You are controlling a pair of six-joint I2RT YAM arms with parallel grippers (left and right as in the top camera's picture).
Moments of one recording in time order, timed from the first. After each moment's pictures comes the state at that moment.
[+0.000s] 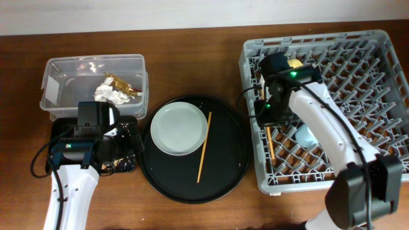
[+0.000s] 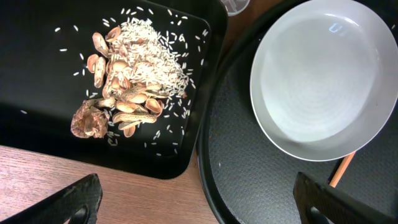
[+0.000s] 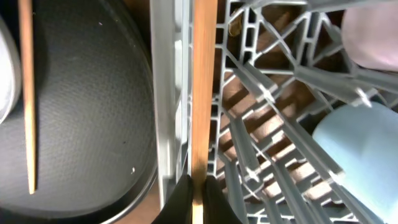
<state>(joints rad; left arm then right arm) 0.00 1.20 1.02 -1.03 0.00 -0.29 0.26 1.75 1.47 -1.22 -0.02 0.18</state>
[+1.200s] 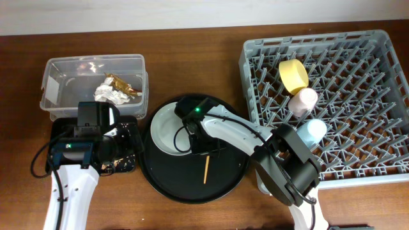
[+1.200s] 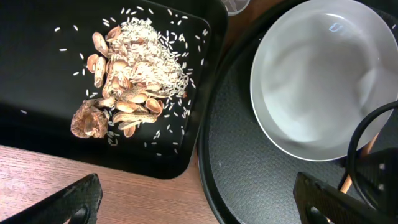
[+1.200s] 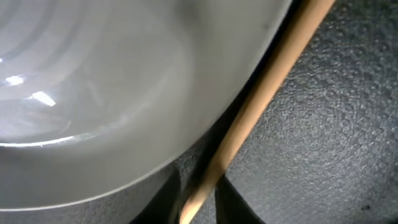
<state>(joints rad) 0.00 1.20 1.02 -1.03 0.00 -0.29 0.74 2.14 1.54 -1.06 -0.08 0.57</state>
